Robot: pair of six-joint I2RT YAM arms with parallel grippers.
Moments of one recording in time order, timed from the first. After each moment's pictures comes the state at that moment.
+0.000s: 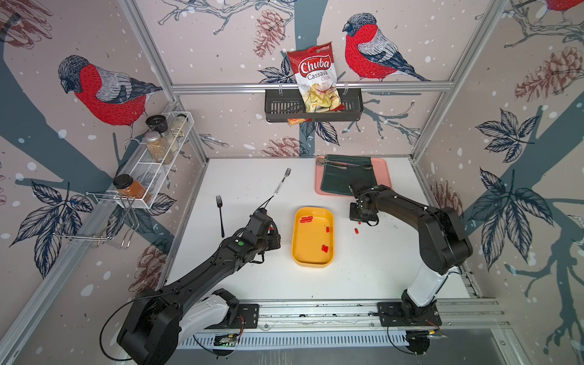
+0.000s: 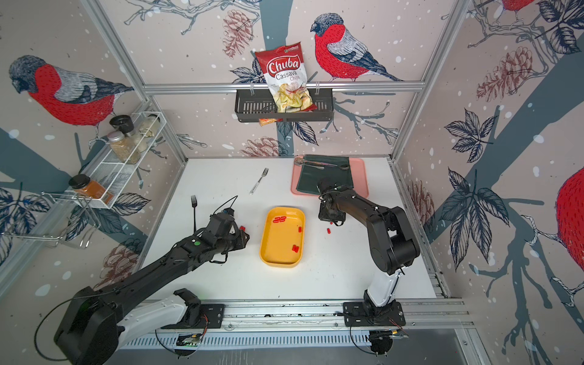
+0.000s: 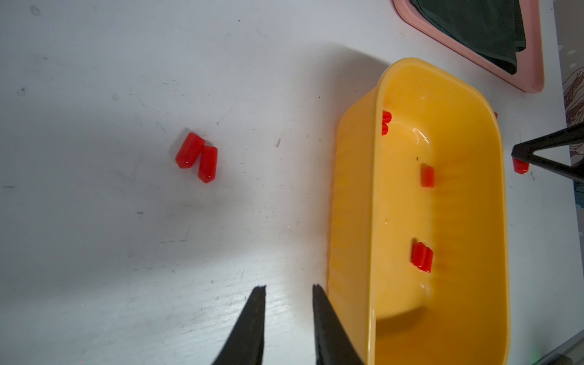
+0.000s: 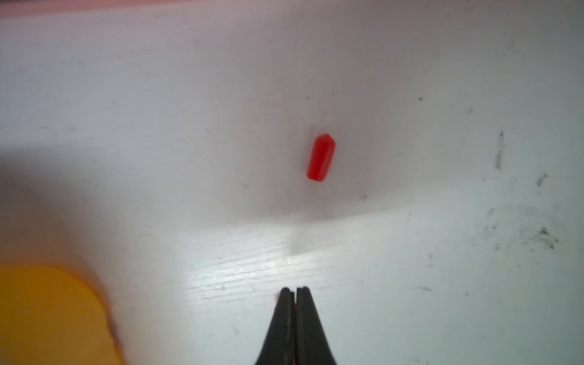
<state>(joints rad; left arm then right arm) -0.55 1.07 0.57 -0.39 0.04 -0.65 0.45 1.78 1.18 -0.80 0.16 0.50</state>
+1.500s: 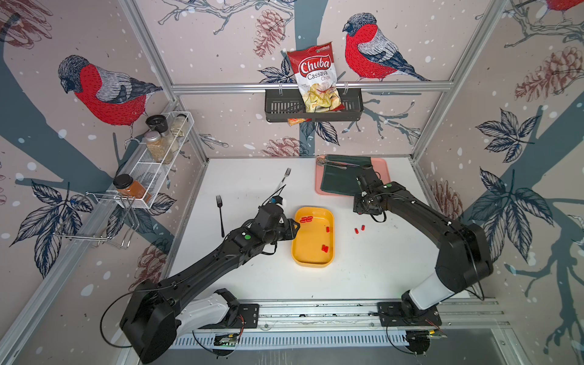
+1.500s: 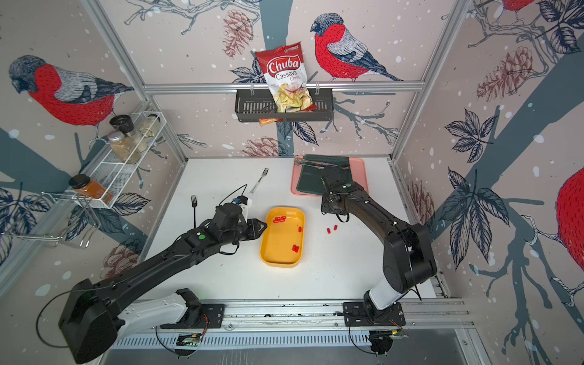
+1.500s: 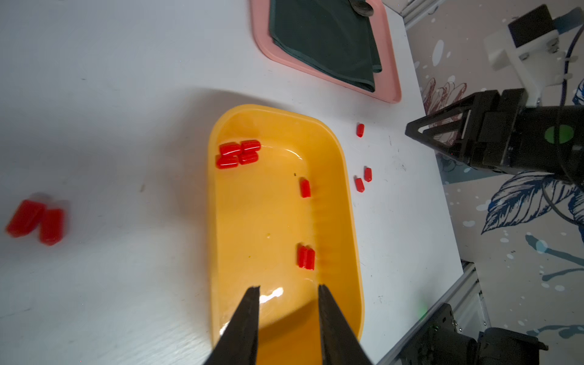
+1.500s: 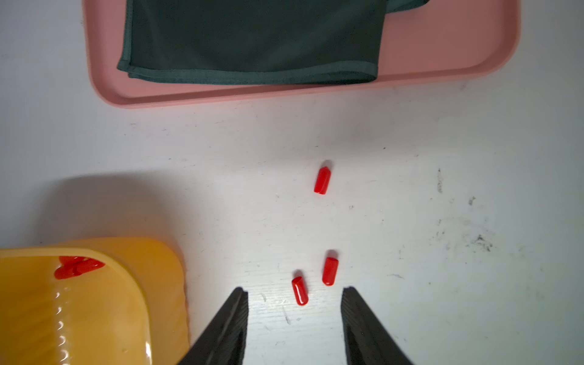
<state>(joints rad) -0.72 1.18 0.78 -0.29 0.13 -0.73 0.46 1.58 1.21 -0.79 0.12 0.50</state>
